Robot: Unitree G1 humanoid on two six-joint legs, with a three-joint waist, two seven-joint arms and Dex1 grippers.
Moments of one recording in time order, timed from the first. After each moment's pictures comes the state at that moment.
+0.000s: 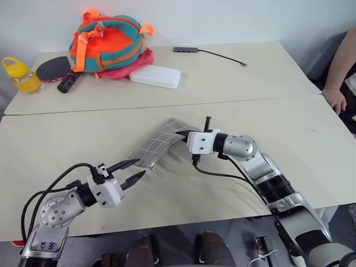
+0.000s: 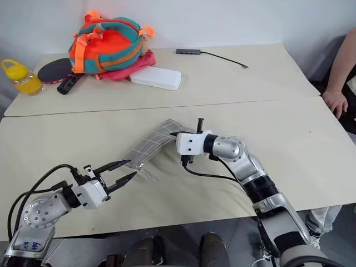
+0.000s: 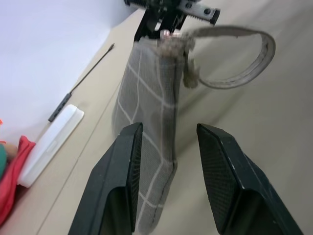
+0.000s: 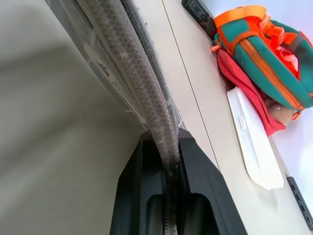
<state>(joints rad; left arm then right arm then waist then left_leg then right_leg) 0.09 0.63 0.11 -0.18 0.00 -0.55 -0.63 -0.71 -0.41 0.35 0.31 -0.25 -0.33 0.72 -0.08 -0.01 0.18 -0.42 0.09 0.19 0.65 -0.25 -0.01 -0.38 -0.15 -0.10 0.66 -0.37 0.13</state>
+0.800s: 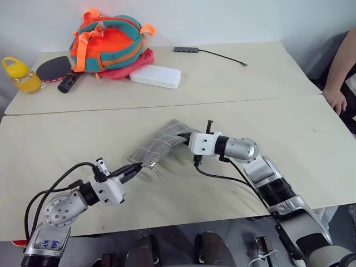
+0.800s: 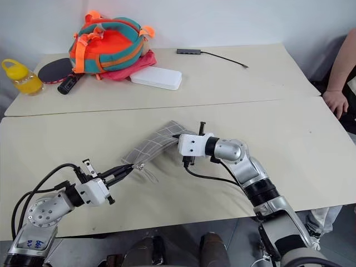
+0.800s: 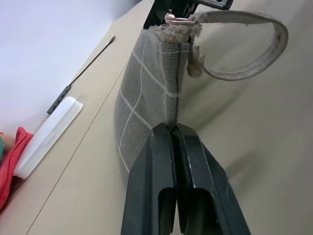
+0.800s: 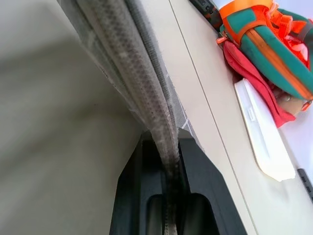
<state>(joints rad) 0.08 0.63 0.10 -0.14 0.01 -0.55 -0.60 -0.67 -0.40 0.32 0.29 -0.17 -0.28 0.76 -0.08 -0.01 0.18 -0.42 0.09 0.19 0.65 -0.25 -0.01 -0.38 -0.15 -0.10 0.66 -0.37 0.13</state>
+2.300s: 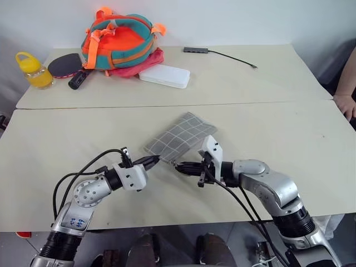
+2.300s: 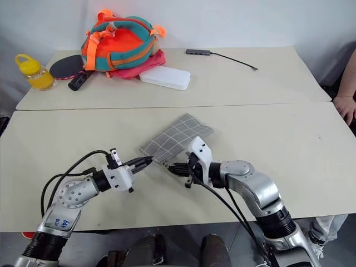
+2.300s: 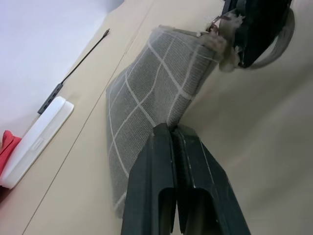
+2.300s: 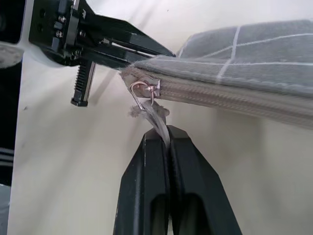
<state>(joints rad) -0.11 0.57 -0.06 -0.09 0.12 -0.43 -0.58 -0.43 -0.46 0.25 -0.27 0.50 0.76 0.79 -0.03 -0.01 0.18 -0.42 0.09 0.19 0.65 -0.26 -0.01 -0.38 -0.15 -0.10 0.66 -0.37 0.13</state>
